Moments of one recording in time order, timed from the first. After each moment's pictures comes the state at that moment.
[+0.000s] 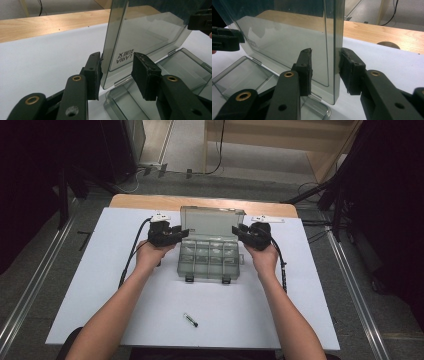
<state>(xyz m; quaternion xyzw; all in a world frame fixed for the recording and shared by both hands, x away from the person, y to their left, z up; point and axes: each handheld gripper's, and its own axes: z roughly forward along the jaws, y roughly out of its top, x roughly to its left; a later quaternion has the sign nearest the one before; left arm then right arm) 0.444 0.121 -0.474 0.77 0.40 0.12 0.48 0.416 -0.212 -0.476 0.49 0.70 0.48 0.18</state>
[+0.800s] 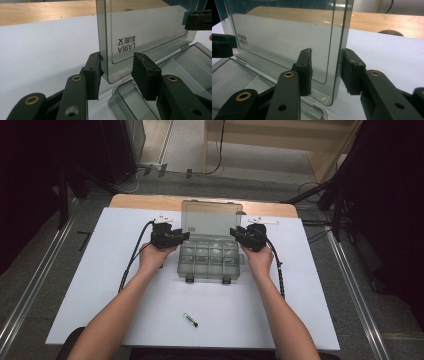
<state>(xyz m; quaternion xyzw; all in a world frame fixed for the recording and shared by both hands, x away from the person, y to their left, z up) 0.448 0.117 -0.489 0.77 0.43 0.11 0.46 0.428 -0.206 -0.497 0.52 0.69 0.47 0.17</state>
